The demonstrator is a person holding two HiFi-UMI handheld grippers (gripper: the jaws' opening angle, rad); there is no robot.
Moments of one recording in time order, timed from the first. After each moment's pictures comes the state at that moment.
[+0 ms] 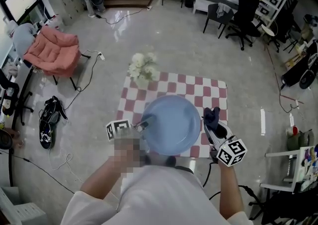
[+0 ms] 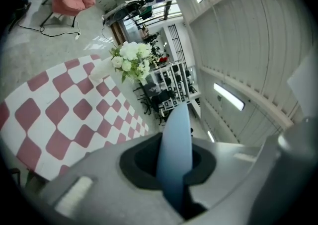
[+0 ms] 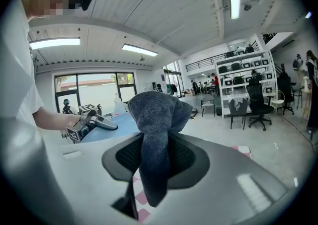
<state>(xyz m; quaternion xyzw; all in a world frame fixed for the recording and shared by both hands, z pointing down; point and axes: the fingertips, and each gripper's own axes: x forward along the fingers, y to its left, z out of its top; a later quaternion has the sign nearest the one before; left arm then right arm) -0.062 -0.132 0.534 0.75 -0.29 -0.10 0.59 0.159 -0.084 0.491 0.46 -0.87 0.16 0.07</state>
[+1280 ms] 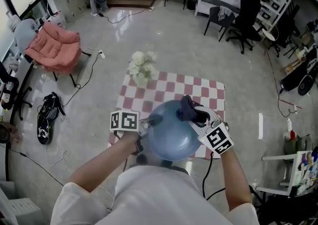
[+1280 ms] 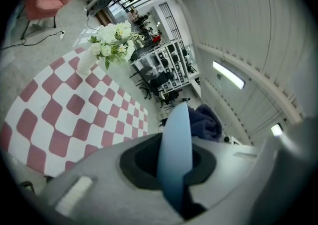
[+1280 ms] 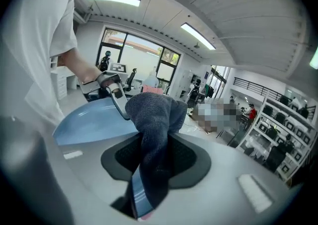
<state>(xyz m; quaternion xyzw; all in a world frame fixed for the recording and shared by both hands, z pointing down) -0.018 -0.106 0.509 0.78 -0.24 0.01 0.58 0.074 -0.102 0.459 0.29 -0.91 -0.07 0.29</state>
